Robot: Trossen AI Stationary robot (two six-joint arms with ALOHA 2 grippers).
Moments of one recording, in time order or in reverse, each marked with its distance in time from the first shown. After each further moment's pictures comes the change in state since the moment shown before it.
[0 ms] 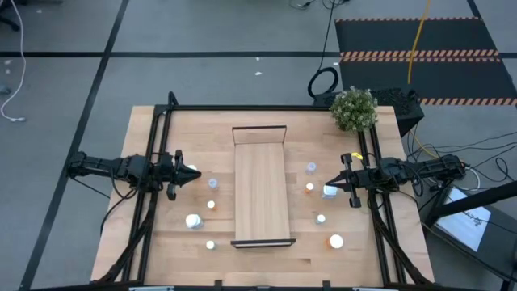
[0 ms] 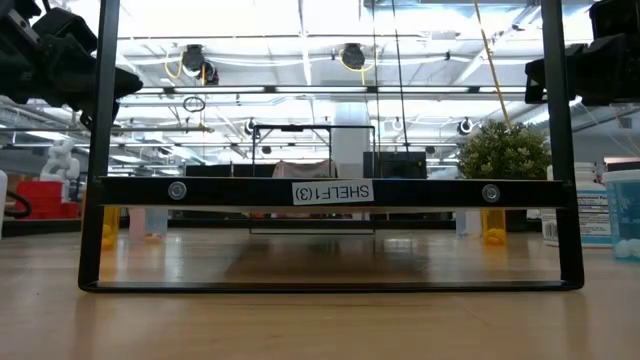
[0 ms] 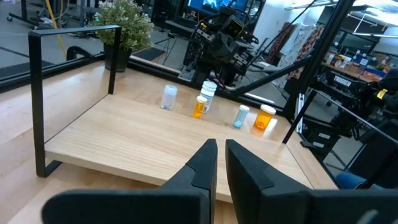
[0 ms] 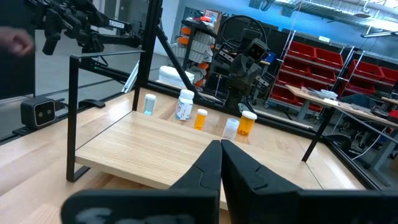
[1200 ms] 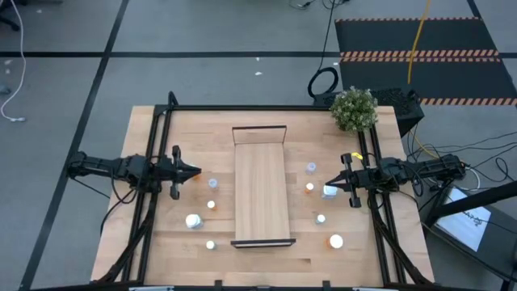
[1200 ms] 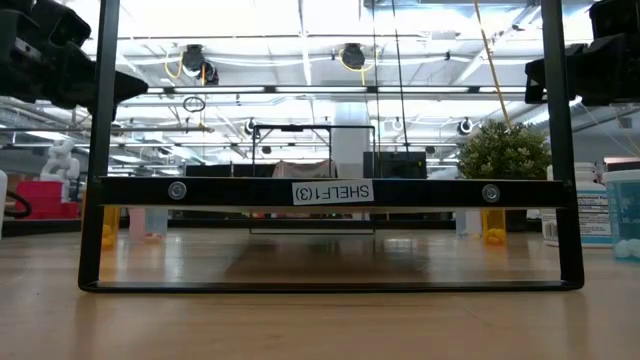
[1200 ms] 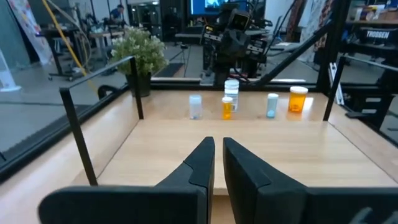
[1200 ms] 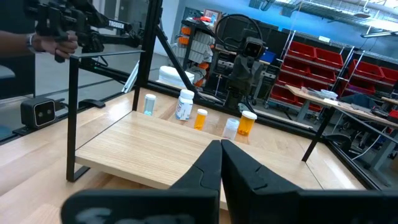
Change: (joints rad) left arm 0.000 0.000 -0.010 0.022 -0.070 0.332; right arm 0.000 0.000 0.000 0.000 0.000 0.000
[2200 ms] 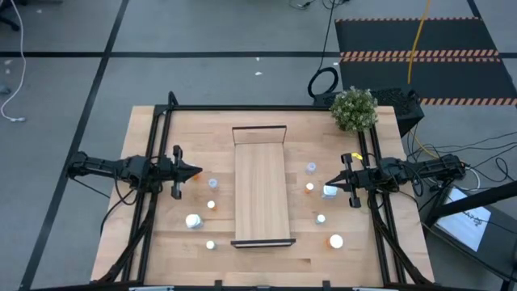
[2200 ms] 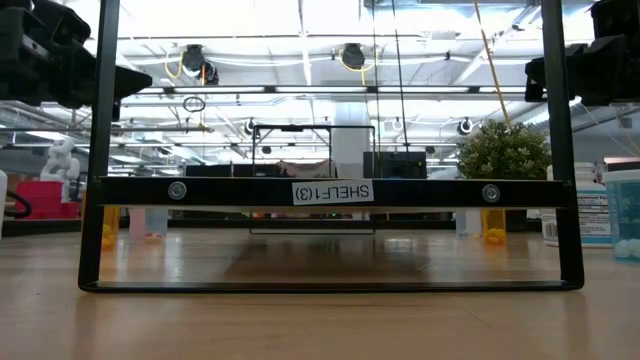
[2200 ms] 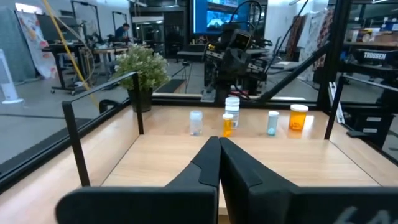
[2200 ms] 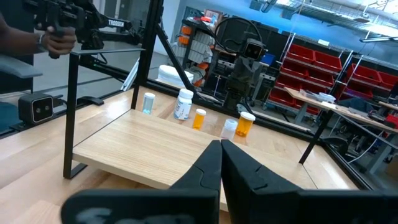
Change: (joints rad) left arm 0.002 0.013 -0.050 0.142 -0.006 -0.009; right arm 0.000 0.000 0.000 0.001 0.000 -0.026
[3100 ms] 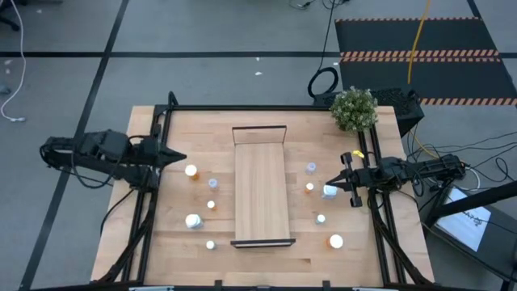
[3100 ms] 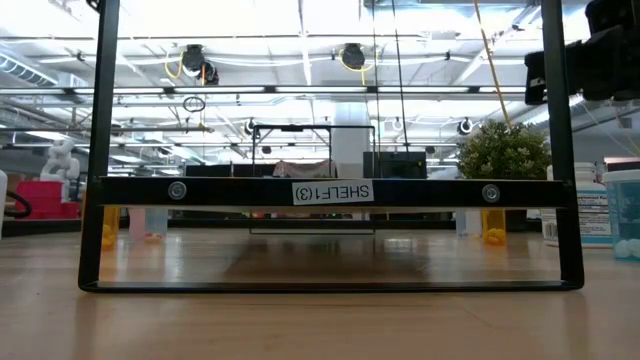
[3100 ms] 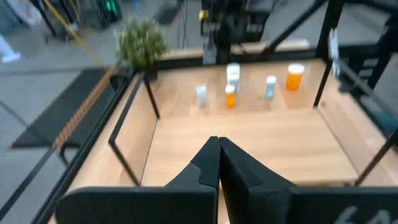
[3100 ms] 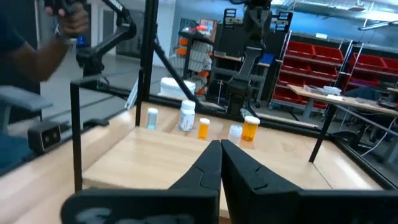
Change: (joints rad) left arm 0.000 0.491 0.877 -0.779 0.000 0.016; right arm 0.000 0.000 0.000 0.046 0.002 0.125
